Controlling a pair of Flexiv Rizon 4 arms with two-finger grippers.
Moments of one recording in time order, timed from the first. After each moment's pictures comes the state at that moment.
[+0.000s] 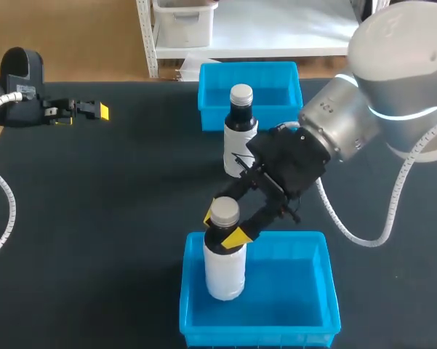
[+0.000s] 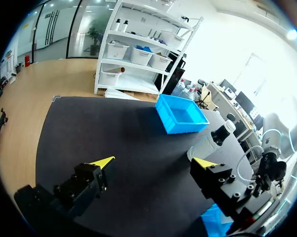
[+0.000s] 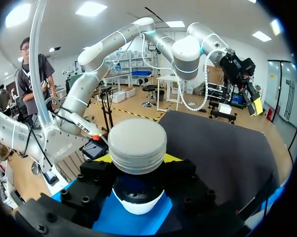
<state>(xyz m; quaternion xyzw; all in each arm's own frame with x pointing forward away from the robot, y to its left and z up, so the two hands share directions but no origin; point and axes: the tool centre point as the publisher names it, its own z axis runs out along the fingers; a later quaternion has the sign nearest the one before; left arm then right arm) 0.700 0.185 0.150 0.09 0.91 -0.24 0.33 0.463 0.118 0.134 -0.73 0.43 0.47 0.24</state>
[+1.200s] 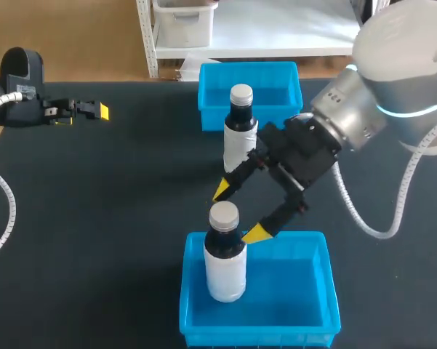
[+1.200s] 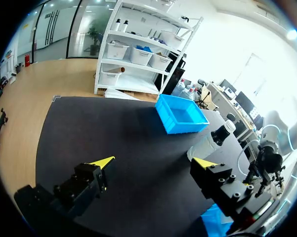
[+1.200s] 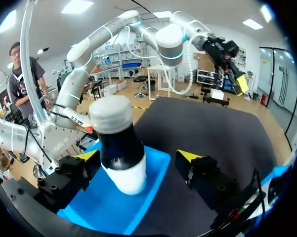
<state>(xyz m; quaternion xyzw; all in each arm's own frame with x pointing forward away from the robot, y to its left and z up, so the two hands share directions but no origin) 0.700 0.185 0.150 0.09 0.91 -0.24 0.33 0.499 0.092 0.119 -0.72 0.49 0.44 0.22</state>
